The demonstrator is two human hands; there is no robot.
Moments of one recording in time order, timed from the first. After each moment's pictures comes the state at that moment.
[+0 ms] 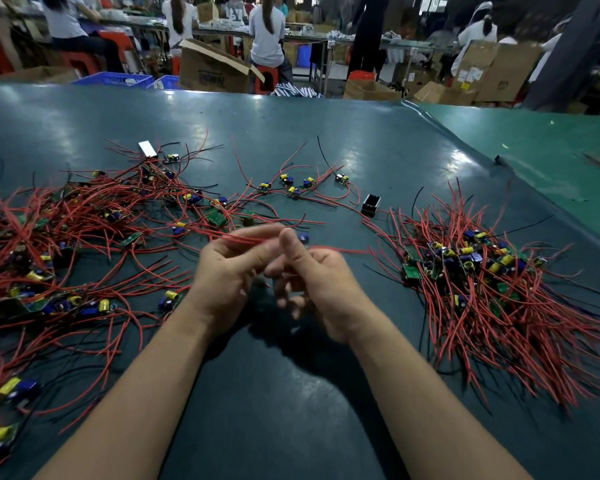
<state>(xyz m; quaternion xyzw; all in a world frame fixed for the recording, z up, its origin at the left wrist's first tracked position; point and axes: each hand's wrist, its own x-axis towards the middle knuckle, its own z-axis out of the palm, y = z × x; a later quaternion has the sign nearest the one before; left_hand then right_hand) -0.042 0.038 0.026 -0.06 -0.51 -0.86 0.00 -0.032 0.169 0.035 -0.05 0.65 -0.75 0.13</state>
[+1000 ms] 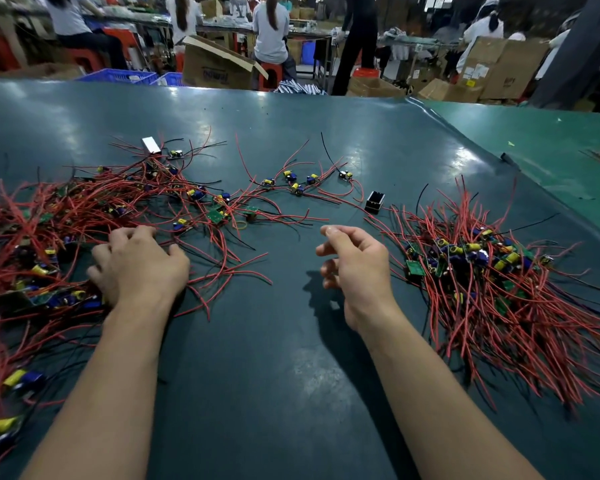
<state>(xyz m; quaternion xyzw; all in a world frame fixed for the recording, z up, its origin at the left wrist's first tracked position) -0.063 -0.046 0.011 0.29 -0.93 -0.17 0.17 -0.046 0.185 0.033 0.11 0.63 -0.77 -0.07</state>
